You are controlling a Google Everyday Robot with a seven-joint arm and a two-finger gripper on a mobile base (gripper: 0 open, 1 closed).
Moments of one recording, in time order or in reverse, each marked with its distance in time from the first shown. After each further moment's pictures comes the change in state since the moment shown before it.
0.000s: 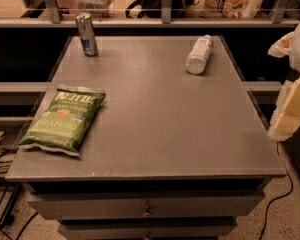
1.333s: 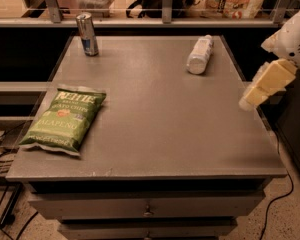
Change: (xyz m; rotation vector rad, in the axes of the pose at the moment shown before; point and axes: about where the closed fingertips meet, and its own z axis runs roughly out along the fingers) arm -0.011 -0.068 0.040 0.025 -0.203 0.217
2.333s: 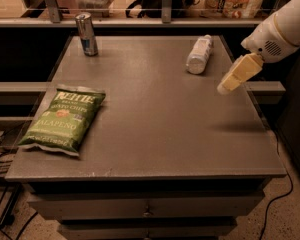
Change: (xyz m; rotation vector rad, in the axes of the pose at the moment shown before) arm -0.026 -0.058 0.065 -0.018 -0.103 0.047
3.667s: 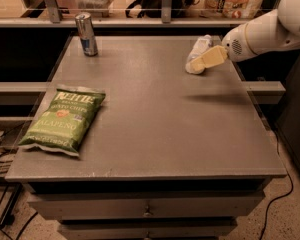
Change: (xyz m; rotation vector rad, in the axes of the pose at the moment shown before) arm -0.051 -0.055 0.071 0.040 -0.280 0.309
